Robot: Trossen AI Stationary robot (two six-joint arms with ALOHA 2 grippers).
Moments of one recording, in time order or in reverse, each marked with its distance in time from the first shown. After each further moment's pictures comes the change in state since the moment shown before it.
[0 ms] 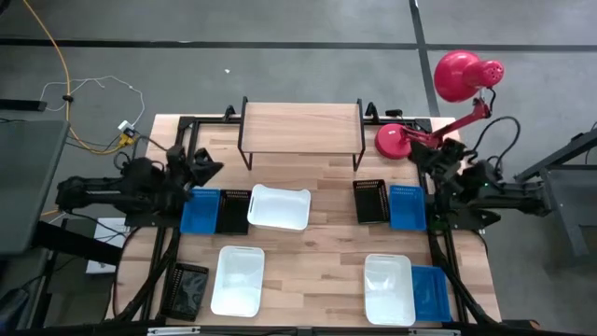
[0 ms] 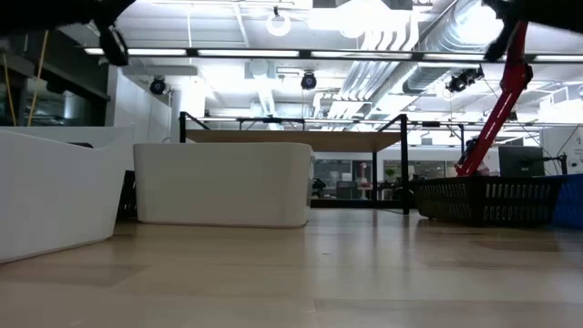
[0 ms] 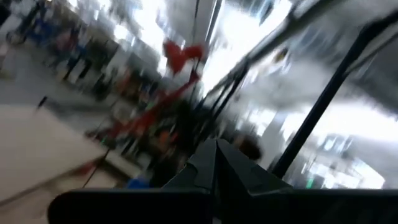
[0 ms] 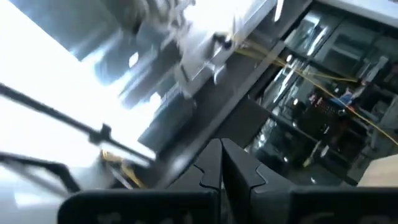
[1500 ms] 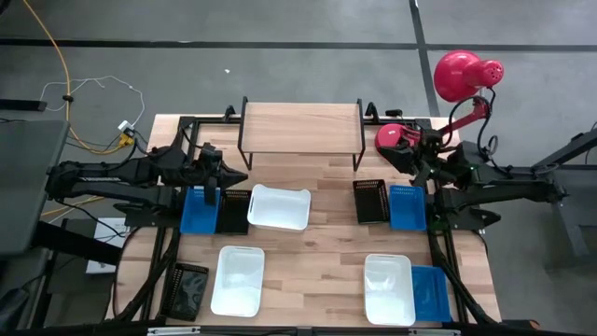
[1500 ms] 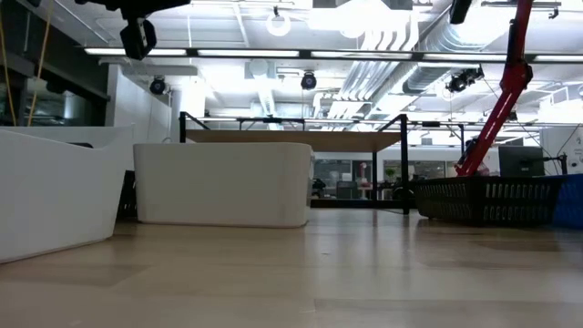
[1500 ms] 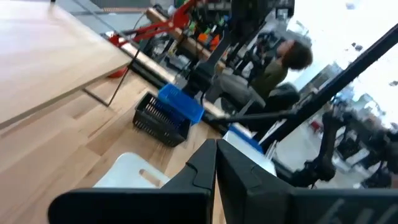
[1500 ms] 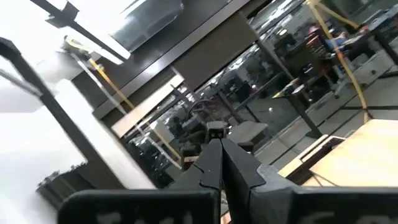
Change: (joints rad) left arm 0.000 0.380 0.347 -0.404 0.082 -0.058; right arm 0.016 0.398 0.389 -0.313 -0.211 -0.127
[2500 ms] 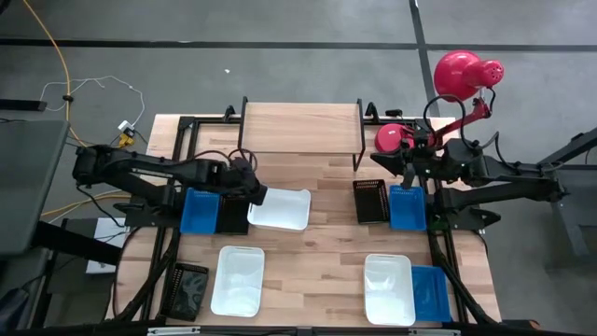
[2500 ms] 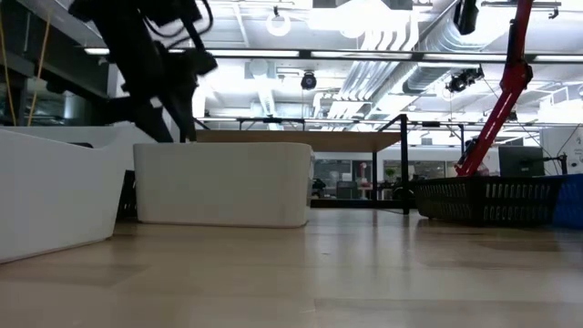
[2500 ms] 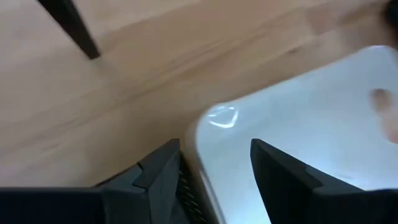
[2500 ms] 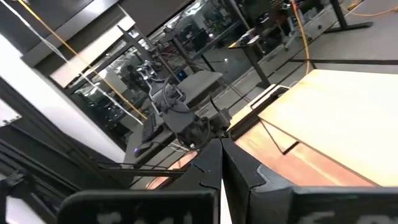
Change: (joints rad) left arm 0.008 0.623 0.181 -0.527 -0.237 -0.410; right arm 0.000 0.027 0.136 -0.435 0.043 -0.011
